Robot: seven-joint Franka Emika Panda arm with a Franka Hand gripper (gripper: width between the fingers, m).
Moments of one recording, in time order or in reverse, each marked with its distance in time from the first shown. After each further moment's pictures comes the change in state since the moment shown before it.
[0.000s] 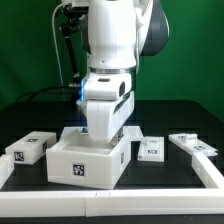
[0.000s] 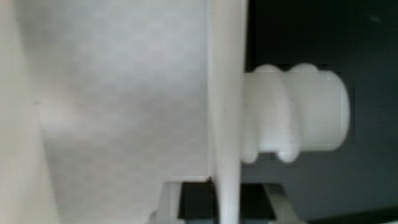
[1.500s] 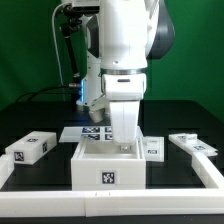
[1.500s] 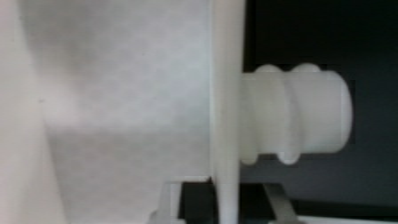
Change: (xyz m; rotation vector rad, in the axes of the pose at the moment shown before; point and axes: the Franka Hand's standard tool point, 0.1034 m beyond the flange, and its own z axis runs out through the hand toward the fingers) arm 0.026 0.009 0.000 -0.042 0.004 -0.188
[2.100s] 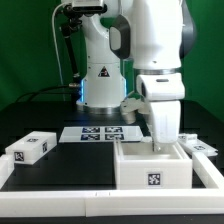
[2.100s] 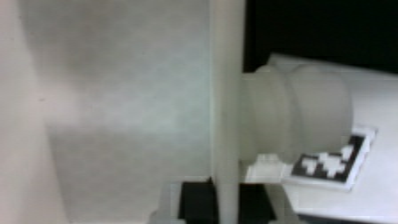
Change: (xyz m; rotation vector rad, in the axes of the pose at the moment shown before) arm 0.070 0.002 0.002 -0.008 0.015 -0.063
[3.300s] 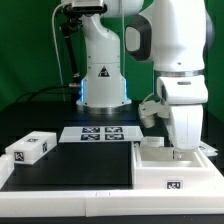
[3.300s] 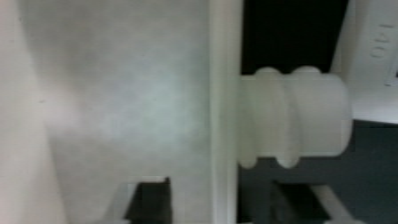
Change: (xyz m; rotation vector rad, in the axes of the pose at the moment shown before) arm 0.021 0.029 0.001 0.002 -0.002 0.064
